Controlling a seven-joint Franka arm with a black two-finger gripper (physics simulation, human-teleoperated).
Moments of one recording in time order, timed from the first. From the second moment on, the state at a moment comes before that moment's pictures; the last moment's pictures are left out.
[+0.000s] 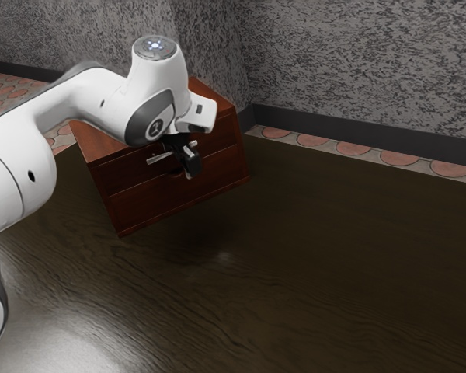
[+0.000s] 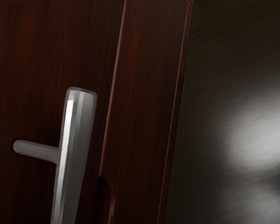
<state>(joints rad) 0.26 0.44 -0.07 -1.28 0.41 2.01 0.38</state>
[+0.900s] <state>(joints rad) 0.23 0.28 -0.14 -1.51 0.41 2.02 0.39</state>
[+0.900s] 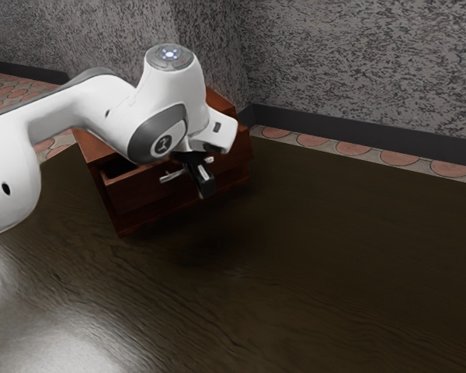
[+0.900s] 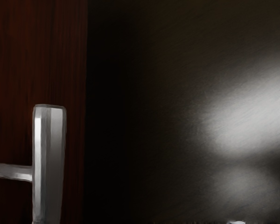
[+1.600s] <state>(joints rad) 0.15 0.14 -0.17 -1.70 0.41 2.05 0.32</state>
